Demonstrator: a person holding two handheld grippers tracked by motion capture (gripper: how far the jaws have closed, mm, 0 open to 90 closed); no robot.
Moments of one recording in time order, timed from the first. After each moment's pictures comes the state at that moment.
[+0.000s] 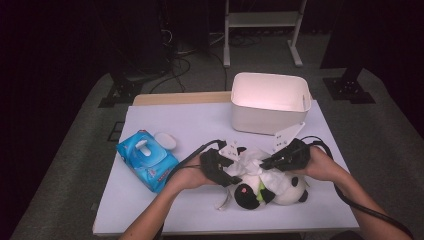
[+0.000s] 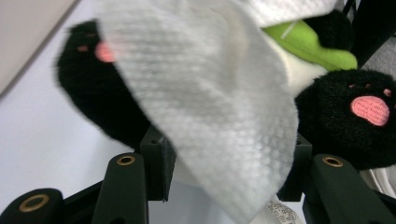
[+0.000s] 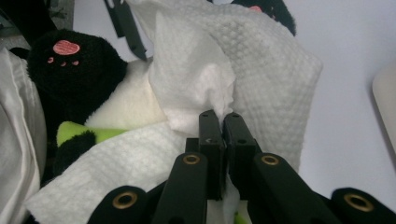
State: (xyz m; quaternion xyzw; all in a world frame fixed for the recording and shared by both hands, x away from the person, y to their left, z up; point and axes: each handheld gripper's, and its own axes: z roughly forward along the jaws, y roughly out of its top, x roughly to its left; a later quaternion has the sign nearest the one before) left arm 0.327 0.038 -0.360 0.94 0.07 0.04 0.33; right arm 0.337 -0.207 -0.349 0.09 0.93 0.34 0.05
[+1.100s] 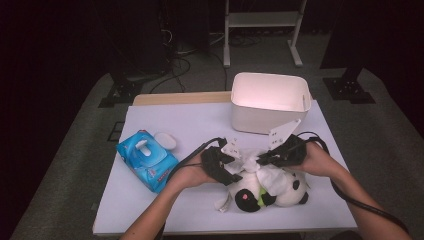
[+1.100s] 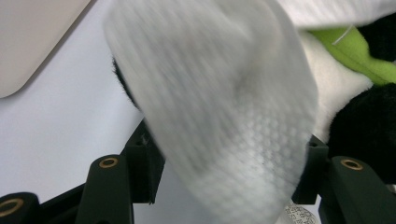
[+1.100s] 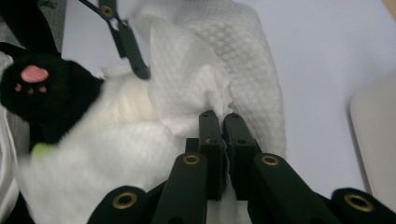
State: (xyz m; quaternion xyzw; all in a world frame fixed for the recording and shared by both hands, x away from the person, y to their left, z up) left arm 0.331 0.033 -0.362 0.94 0.09 0.06 0.32; right arm 0.341 -0.196 -0.336 0.07 0.94 0.33 0.08
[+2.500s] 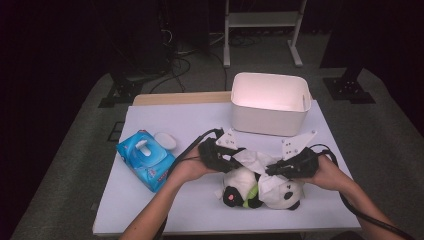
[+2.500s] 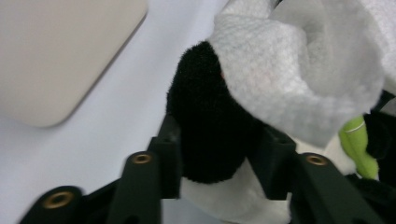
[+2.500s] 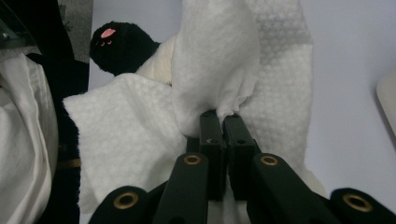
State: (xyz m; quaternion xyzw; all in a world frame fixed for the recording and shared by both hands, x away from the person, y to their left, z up) left arm 0.340 0.039 -0.344 0.92 0.08 0.09 0.37; right arm 0.316 -0.220 -0.352 0.09 0.92 0.37 0.06
